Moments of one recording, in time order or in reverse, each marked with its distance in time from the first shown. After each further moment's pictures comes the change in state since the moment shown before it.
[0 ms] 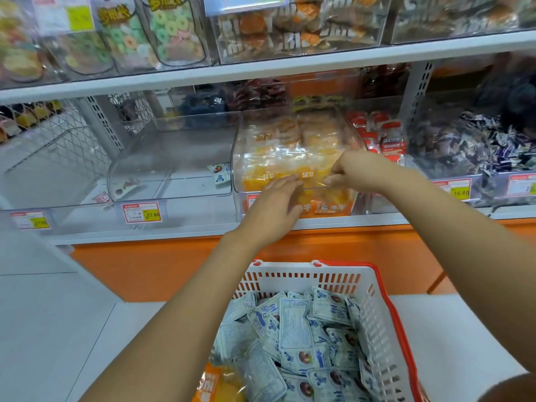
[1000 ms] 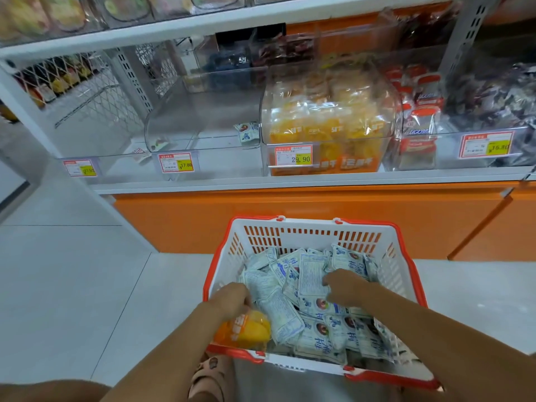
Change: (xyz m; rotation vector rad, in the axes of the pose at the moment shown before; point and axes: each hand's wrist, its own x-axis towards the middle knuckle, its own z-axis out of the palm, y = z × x) left_hand -0.217 -0.136 0.110 0.122 -0.719 -0.464; right_hand -0.102 -0.047 0.268 0.018 -0.618 -0.127
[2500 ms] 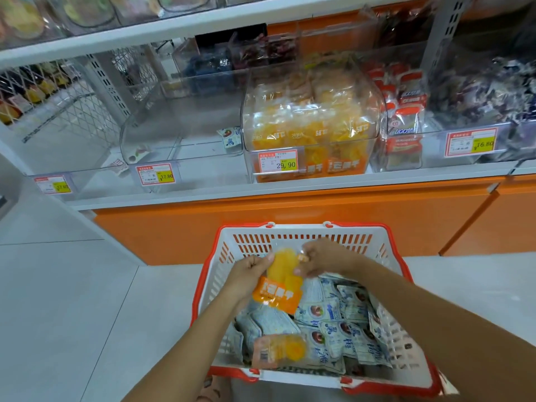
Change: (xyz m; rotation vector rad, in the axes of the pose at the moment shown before) left_hand 0.003 0.074 -0.047 -1.300 0.263 -0.041; right_hand -0.013 -0.007 -0.066 0.968 0.106 -0.213
